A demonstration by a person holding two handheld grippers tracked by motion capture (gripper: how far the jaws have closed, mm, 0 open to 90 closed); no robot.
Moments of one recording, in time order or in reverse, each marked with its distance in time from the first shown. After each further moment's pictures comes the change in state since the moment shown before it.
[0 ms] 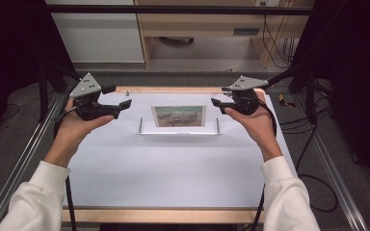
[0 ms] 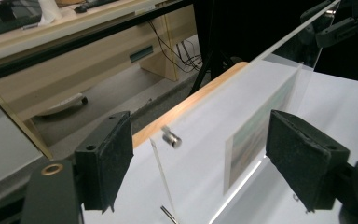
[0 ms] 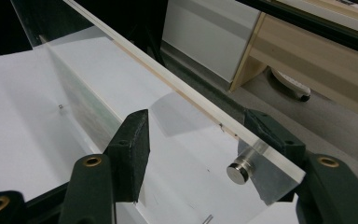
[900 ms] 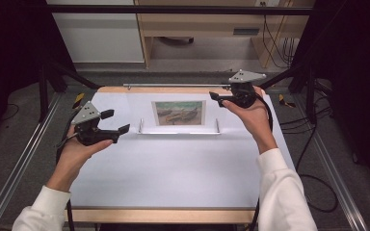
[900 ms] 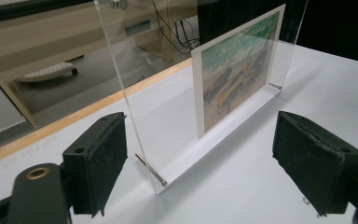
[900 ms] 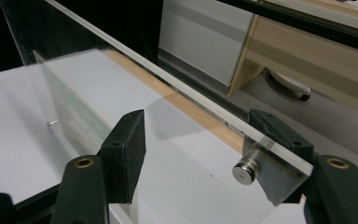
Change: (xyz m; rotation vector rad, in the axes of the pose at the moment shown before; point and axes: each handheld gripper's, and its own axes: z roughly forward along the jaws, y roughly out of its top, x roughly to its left) left arm -0.019 -0.067 -0.007 0.039 -0.006 -0.102; right arm -0.016 0.004 0.020 -0.029 -0.011 0.063
